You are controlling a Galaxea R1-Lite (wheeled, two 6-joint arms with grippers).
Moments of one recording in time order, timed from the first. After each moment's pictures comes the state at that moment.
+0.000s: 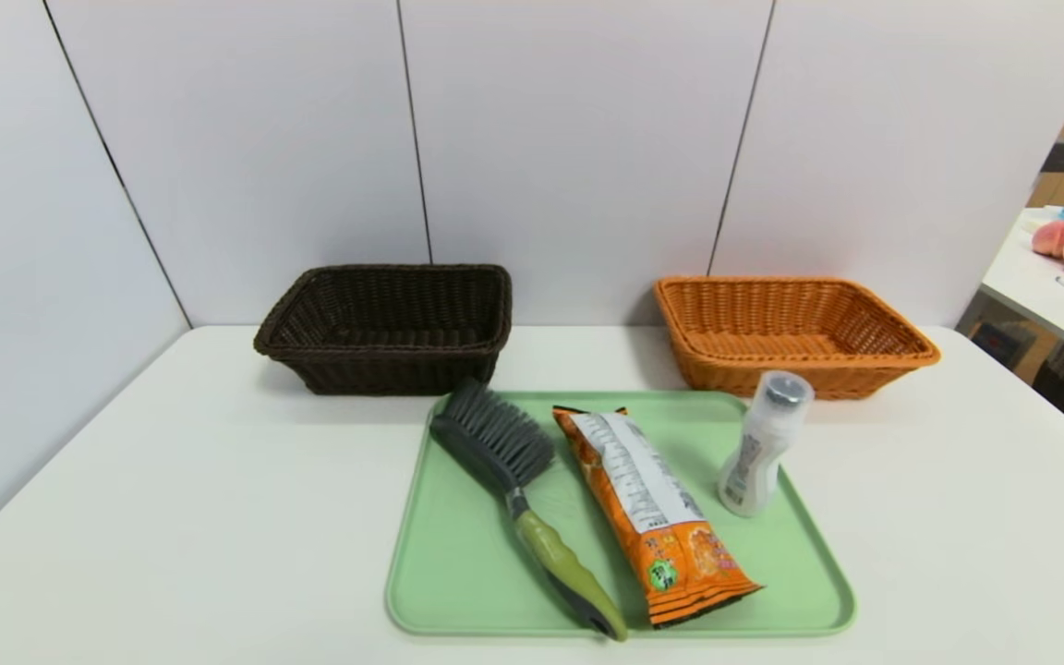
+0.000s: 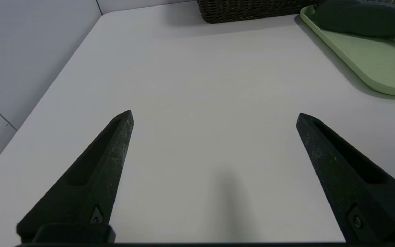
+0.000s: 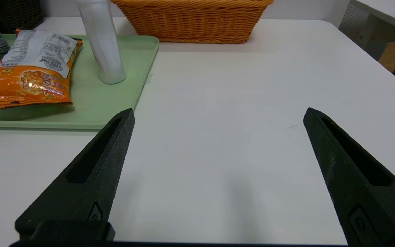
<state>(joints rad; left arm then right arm) -0.01 0.00 0.00 0.01 -0.03 0.08 0.00 0.00 0.00 0.00 0.00 -0.01</state>
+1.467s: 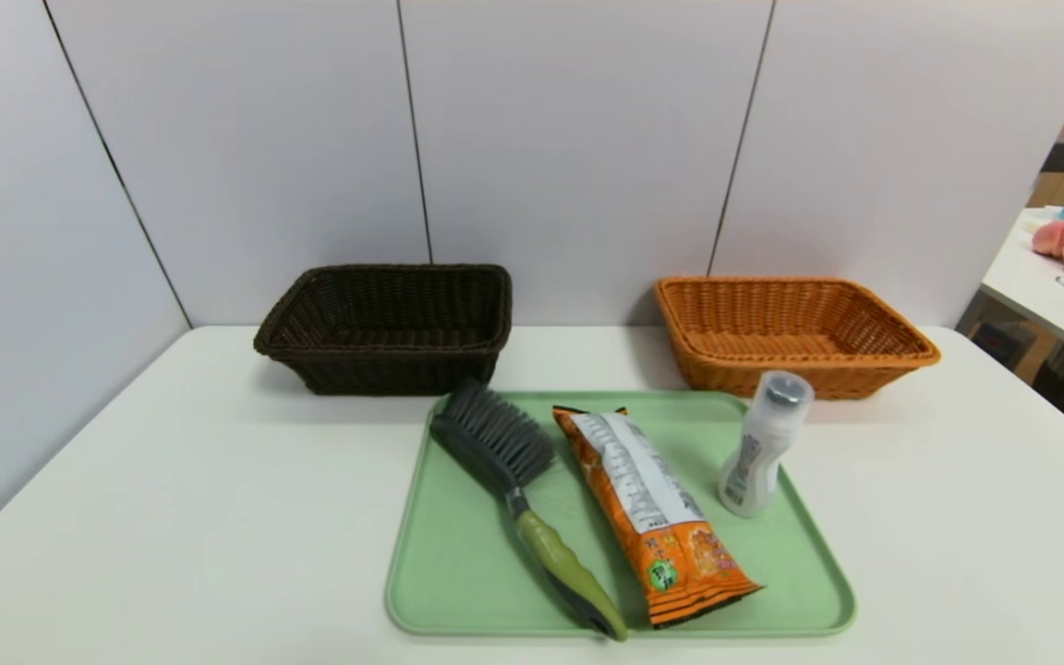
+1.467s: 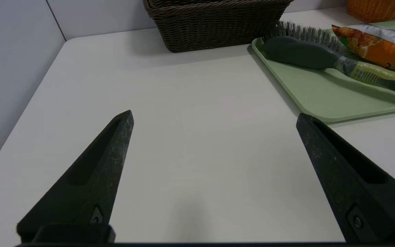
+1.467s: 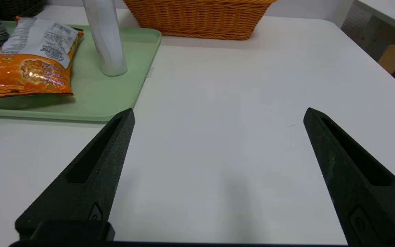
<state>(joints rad) -0.01 0.12 -0.19 0.06 -0.17 0.03 0.00 0.00 -0.03 0.05 0.02 -0.05</state>
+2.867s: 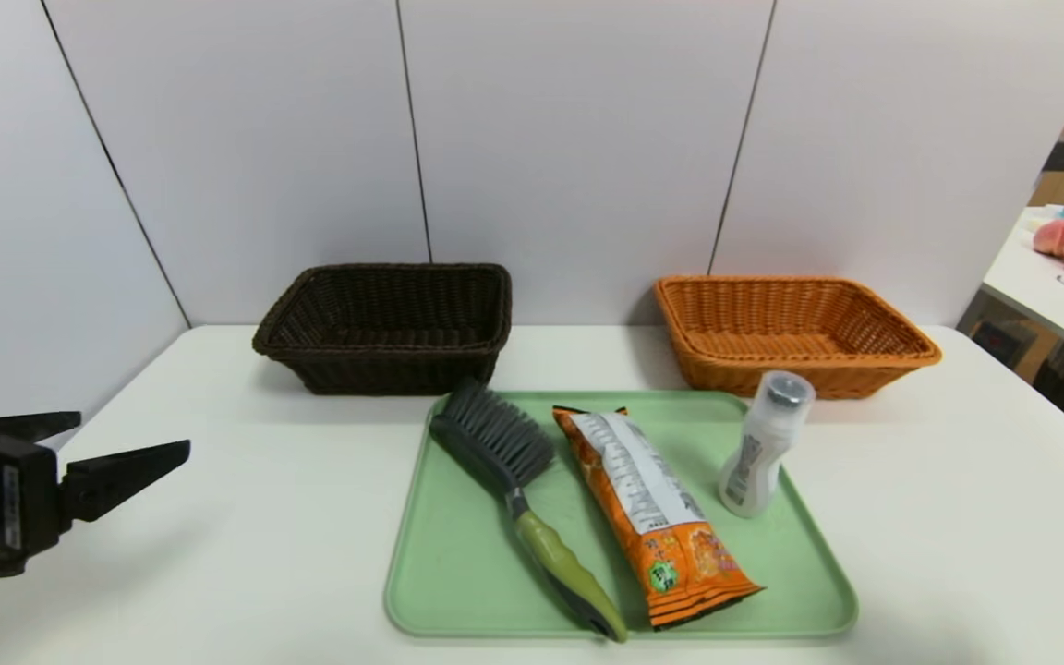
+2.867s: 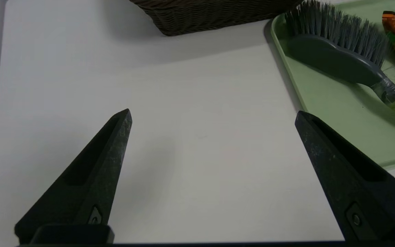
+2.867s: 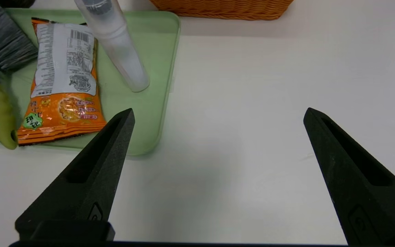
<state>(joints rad) -0.01 1.05 -0.69 0.06 -0.21 0.09 0.01 0.80 -0.65 0.29 0.09 -0.01</state>
